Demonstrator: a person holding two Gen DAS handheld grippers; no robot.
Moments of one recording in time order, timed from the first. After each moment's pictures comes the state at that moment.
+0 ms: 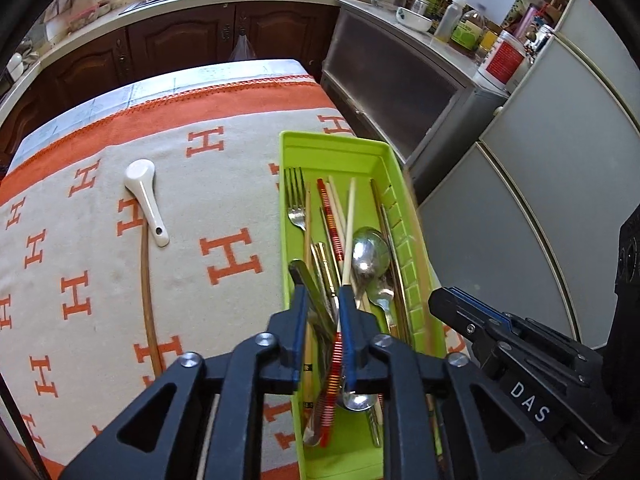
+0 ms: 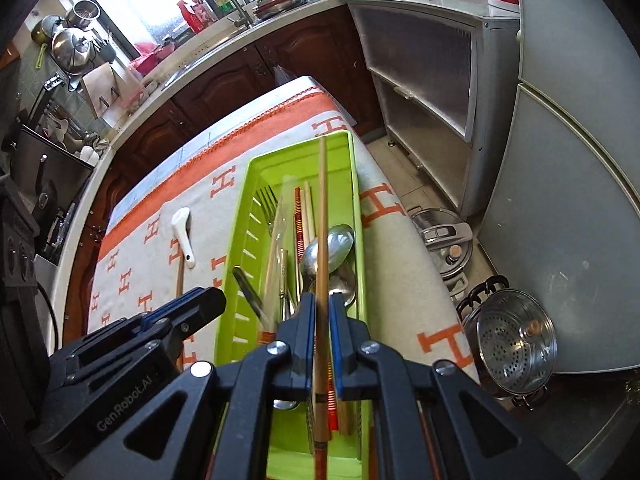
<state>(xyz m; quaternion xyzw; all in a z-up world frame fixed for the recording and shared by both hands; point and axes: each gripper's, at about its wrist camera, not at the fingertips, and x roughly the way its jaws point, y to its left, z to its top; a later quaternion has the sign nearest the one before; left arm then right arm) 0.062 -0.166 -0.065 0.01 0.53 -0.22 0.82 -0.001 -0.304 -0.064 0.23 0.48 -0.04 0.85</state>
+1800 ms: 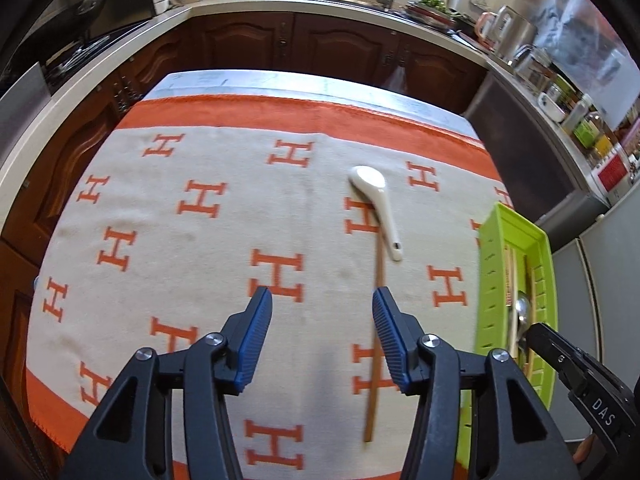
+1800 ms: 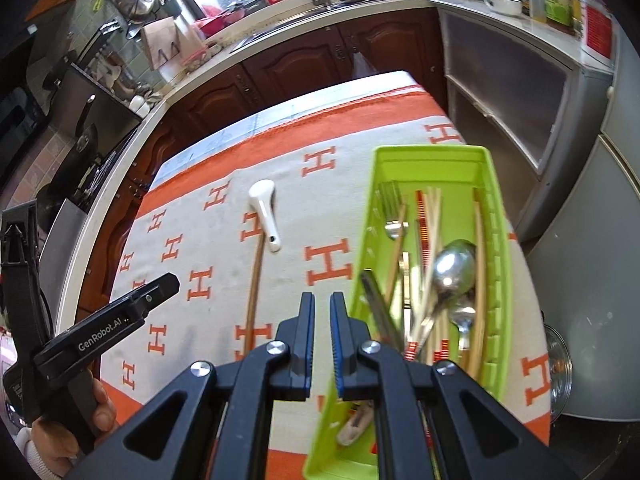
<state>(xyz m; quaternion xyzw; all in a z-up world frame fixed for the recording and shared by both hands) 0.073 0.005 -0.064 -0.08 0.51 -0.01 0.86 0.032 -0.217 -0.044 0.17 0.49 0.06 0.86</state>
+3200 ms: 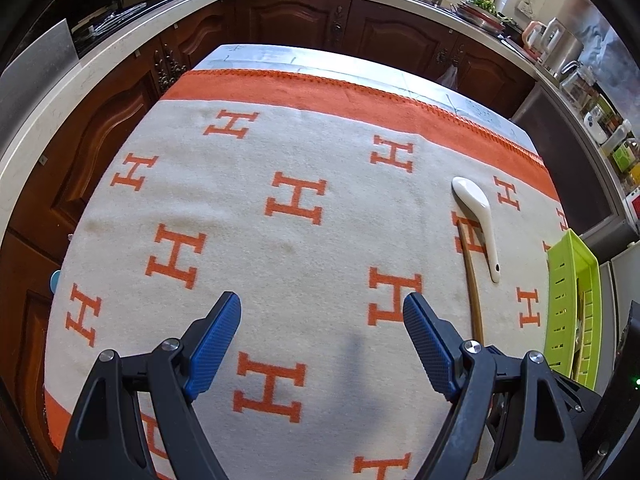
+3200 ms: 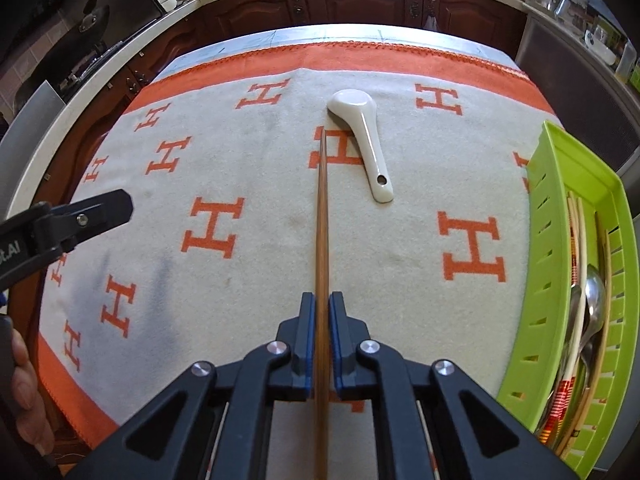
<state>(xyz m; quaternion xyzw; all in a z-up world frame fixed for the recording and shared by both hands) 0.102 0.087 -0.098 -0.09 0.53 0.03 0.84 0.079 -0.092 -0.115 0.03 0.56 0.09 0.82</state>
